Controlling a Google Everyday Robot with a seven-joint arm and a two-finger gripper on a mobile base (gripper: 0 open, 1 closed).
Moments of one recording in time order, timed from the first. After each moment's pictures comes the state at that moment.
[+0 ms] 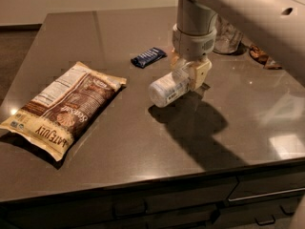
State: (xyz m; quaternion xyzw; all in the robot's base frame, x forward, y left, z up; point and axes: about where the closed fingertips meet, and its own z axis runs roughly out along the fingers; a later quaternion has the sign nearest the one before) arm 0.578 -0.116 0.886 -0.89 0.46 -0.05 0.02
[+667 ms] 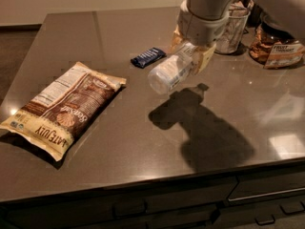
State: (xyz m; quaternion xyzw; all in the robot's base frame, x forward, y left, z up) arm 0.580 -0.106 0.941 -0.90 0.40 -0.12 0.11
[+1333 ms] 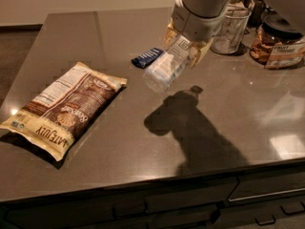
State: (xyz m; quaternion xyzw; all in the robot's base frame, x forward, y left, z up) arm 0.572 -0.092 0.967 -0.91 0.34 -0.19 0.13
